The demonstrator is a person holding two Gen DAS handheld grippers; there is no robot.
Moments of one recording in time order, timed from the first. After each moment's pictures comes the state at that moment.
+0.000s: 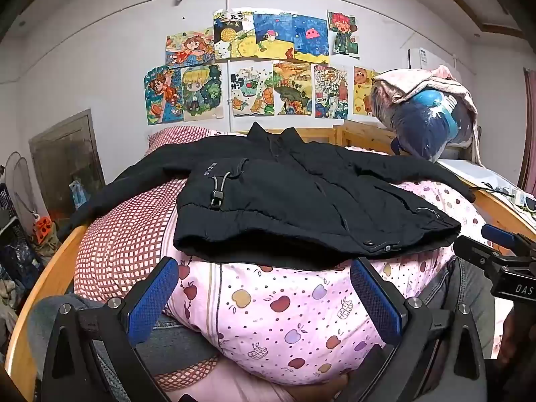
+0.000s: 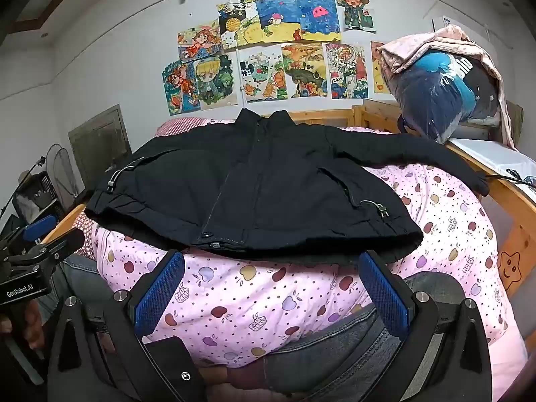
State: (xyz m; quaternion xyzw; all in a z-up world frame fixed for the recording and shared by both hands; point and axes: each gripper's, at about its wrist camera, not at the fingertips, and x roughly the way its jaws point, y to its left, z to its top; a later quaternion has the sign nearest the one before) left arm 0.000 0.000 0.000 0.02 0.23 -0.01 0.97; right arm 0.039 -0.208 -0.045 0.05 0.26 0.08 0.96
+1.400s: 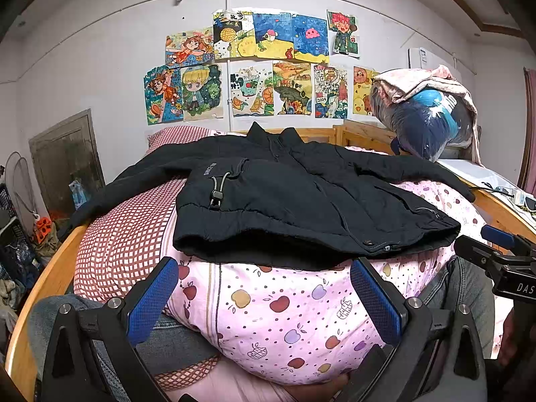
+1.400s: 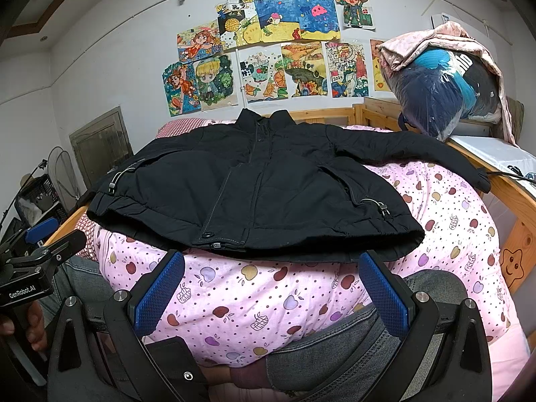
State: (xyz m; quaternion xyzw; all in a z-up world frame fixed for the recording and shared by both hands) left arm 0.000 0.000 0.000 0.02 0.23 -0.01 0.97; right arm 0.042 -0.207 -0.047 0.05 0.25 0.08 0.96
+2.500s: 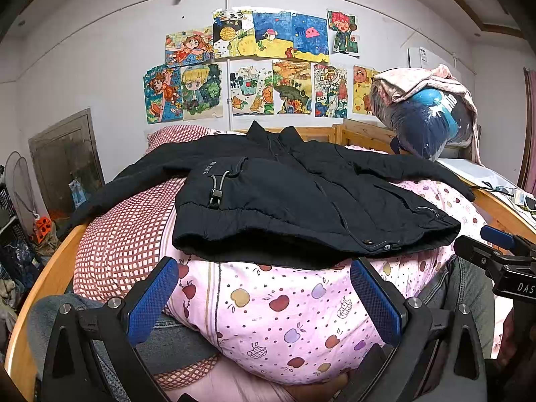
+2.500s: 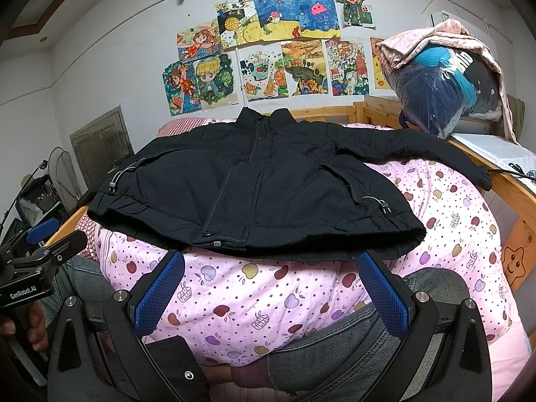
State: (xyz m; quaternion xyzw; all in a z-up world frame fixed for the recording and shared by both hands) left arm 0.000 0.000 0.000 0.02 0.23 0.00 0.97; right arm 0.046 -0.204 -0.050 0.05 0.26 0.08 0.96
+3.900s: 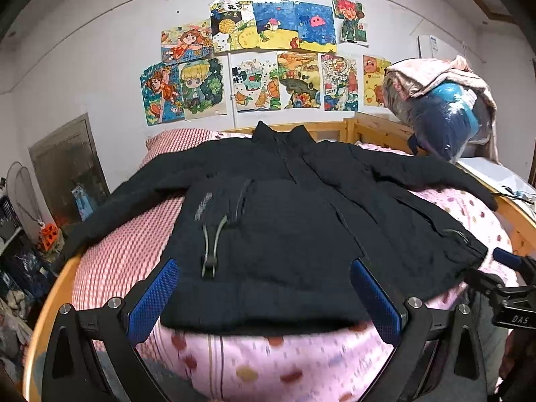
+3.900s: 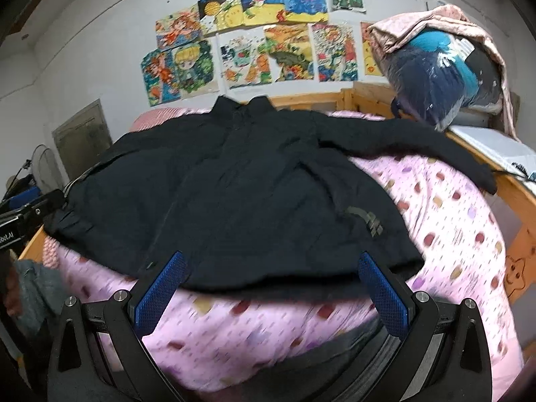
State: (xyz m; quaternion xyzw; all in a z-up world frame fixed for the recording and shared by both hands) left arm 0.090 -0.004 0.026 0.04 0.25 0.02 0.97; right arm 0.124 -0.221 -0.059 0.05 0.28 0.04 0.96
